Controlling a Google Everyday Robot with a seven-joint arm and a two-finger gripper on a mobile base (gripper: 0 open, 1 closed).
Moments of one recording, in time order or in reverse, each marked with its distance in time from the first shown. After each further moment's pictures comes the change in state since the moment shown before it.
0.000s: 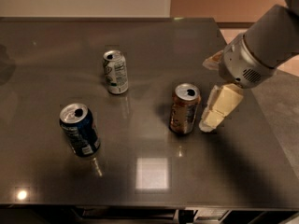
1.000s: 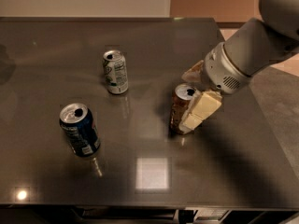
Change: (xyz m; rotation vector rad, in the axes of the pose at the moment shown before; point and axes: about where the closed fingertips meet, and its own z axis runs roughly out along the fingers) arm -0.027 0.012 0.034 -0.071 -0.082 -0.028
